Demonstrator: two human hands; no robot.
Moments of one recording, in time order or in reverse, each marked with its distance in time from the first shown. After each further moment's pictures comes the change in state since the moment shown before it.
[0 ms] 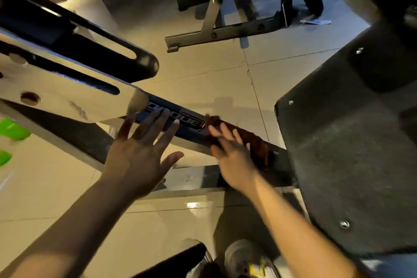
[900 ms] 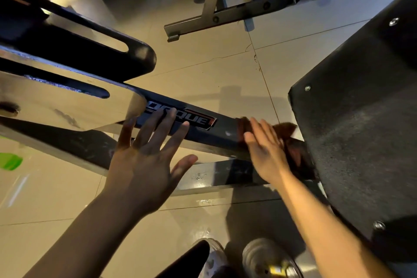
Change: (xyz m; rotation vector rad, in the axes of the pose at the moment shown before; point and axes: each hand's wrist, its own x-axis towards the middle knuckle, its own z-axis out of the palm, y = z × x) left_hand 0.007 0.002 0.008 -0.016 0.134 0.051; right_hand 0.039 0.069 -0.004 -0.172 0.212 0.227
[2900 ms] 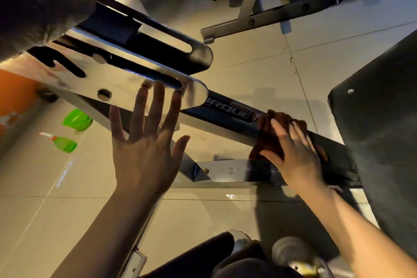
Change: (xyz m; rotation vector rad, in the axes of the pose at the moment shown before) left_hand -0.046 -0.043 -0.012 0.137 0.285 -0.341; right_hand -0.026 -0.014 0.011 -0.385 0.017 -0.226
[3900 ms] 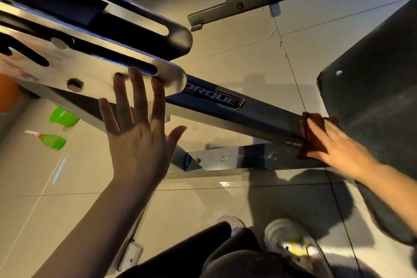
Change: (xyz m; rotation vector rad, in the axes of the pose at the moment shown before) left_hand 0.006 0.023 0.007 -0.084 0.030 -0.044; right_hand -0.004 0.139 -0.016 -0.246 -0.263 0.014
